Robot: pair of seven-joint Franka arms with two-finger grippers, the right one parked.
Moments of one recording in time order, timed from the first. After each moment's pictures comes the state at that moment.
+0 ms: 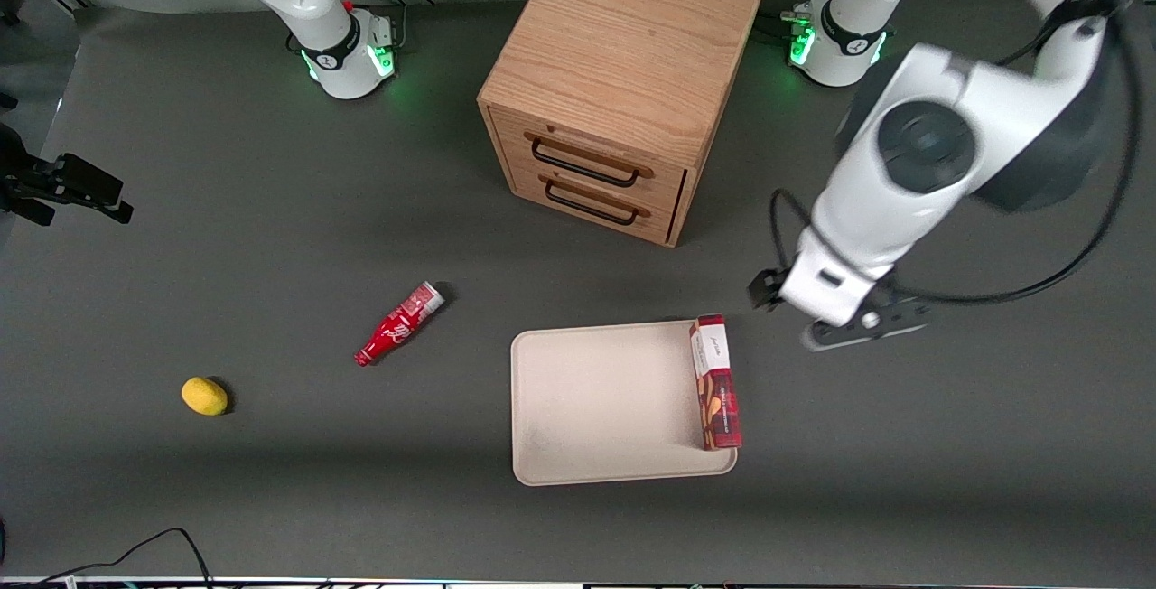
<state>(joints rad) -0.01 0.34 -0.43 -1.37 0.19 1.65 -0.64</state>
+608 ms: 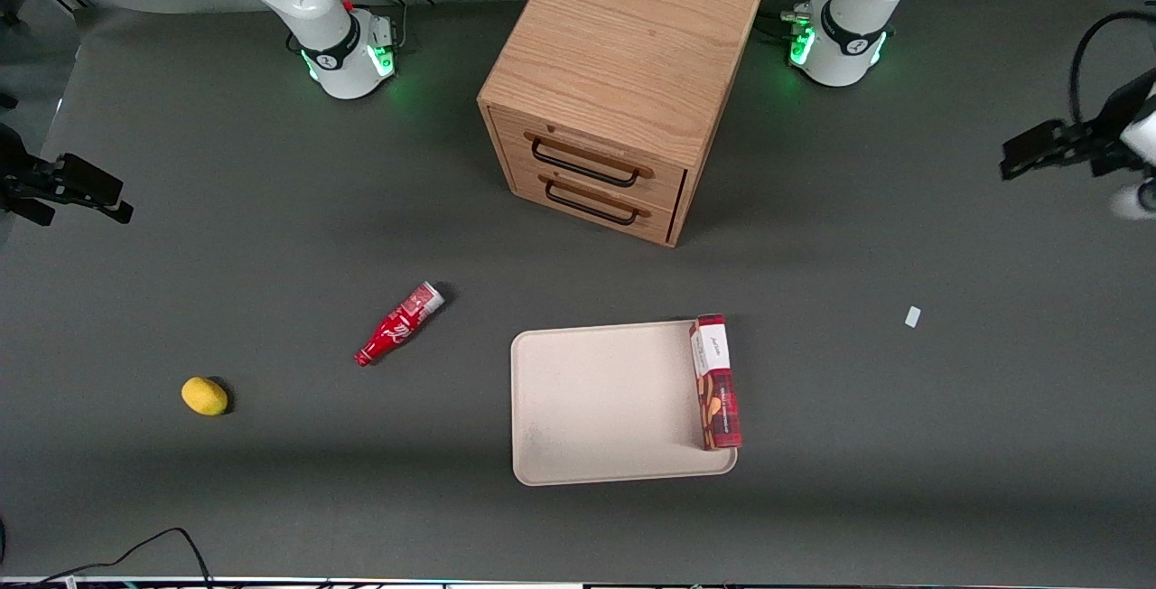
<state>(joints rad) -0.01 0.03 0.00 -1.44 0.01 1.32 0.00</state>
